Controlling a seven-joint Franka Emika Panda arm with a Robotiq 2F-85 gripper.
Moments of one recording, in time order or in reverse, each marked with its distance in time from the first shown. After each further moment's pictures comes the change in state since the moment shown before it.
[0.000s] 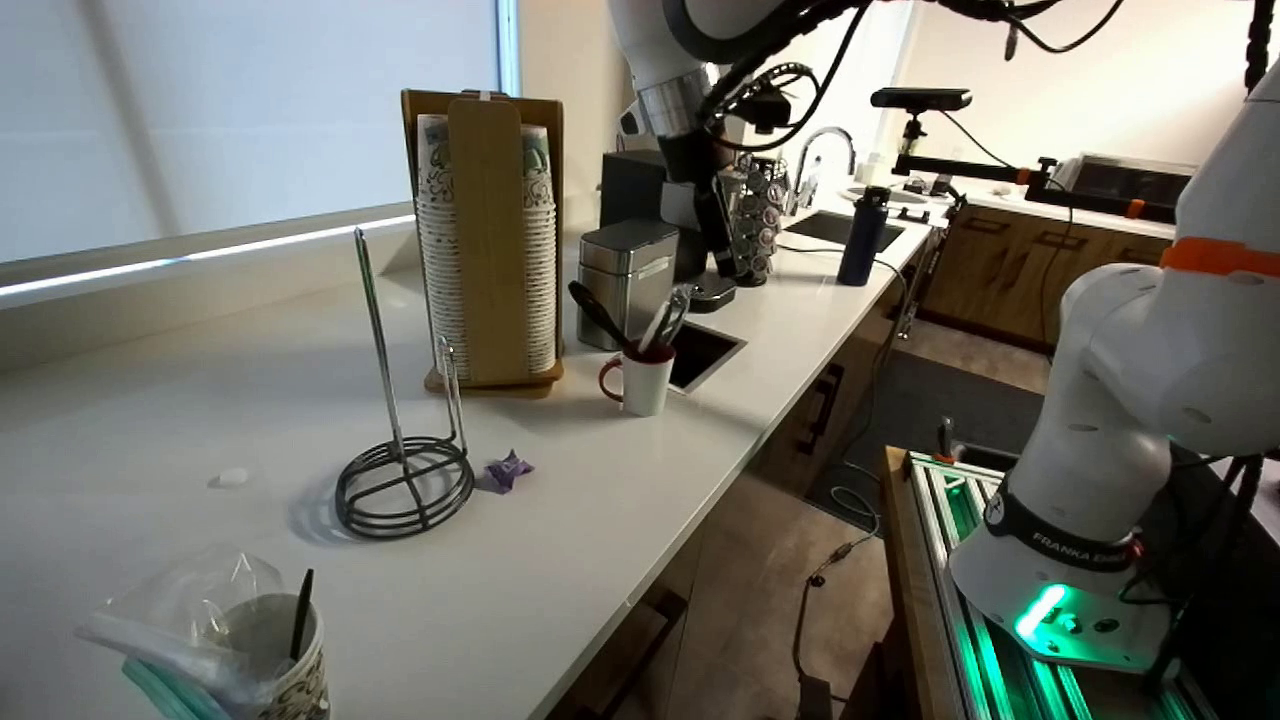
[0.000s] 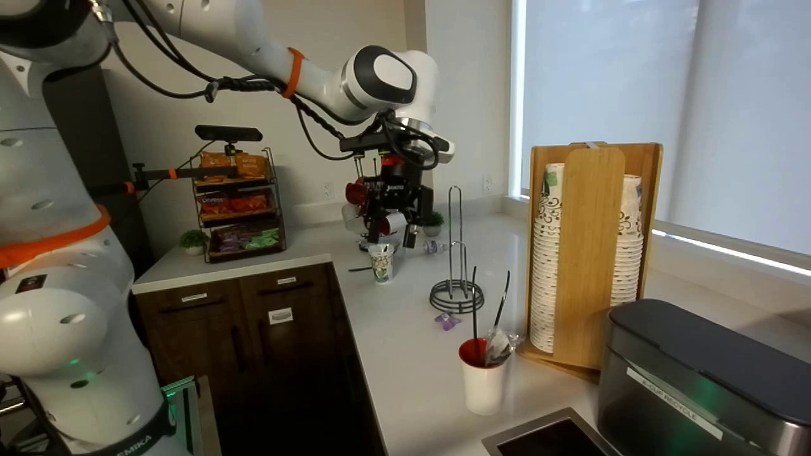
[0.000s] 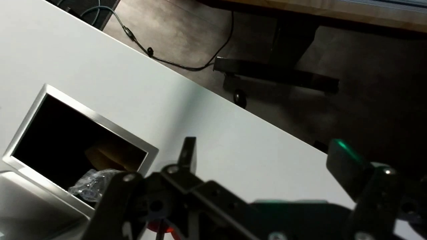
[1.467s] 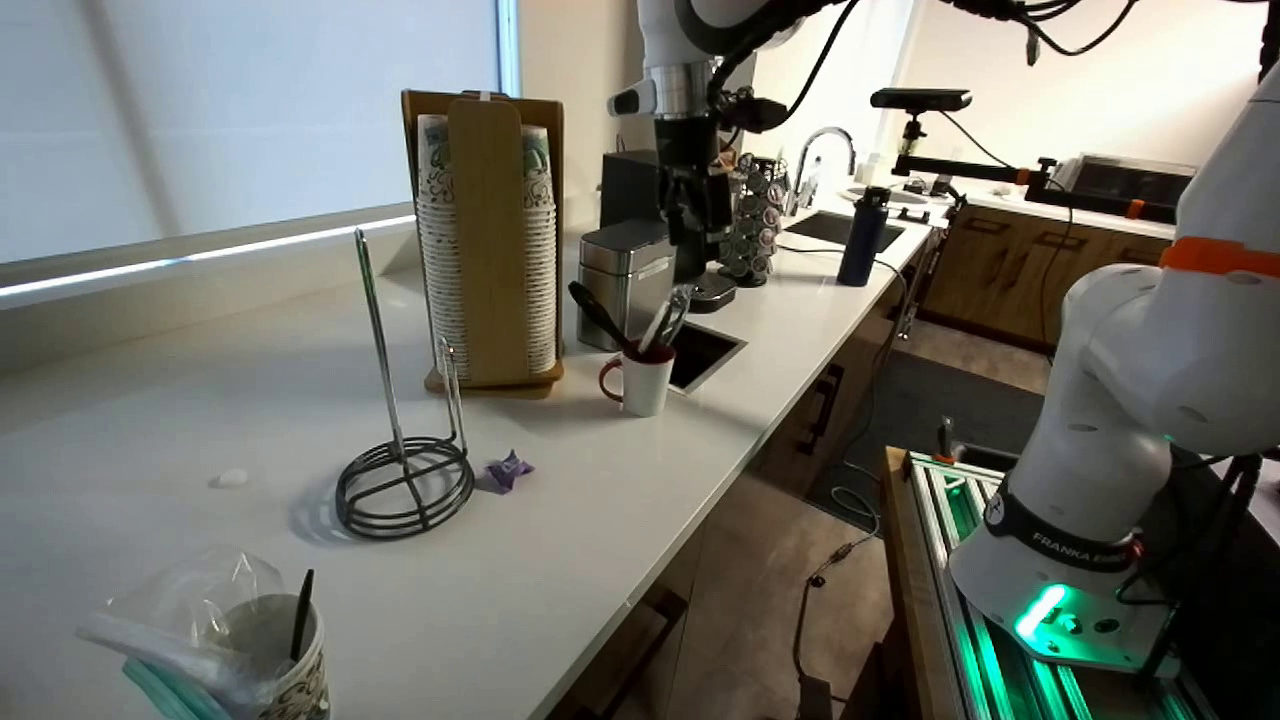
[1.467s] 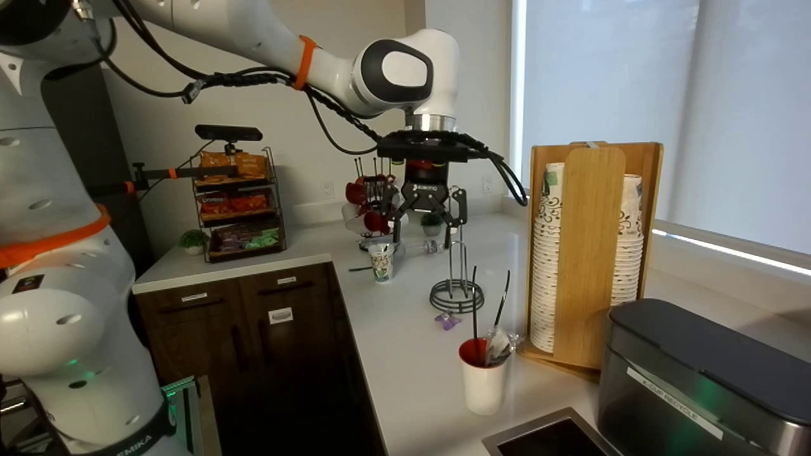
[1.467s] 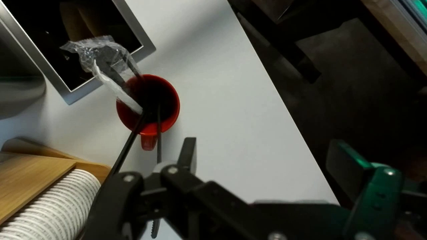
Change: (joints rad) arm -0.019 -0.010 -0.097 -0.018 0.119 0.228 -0.658
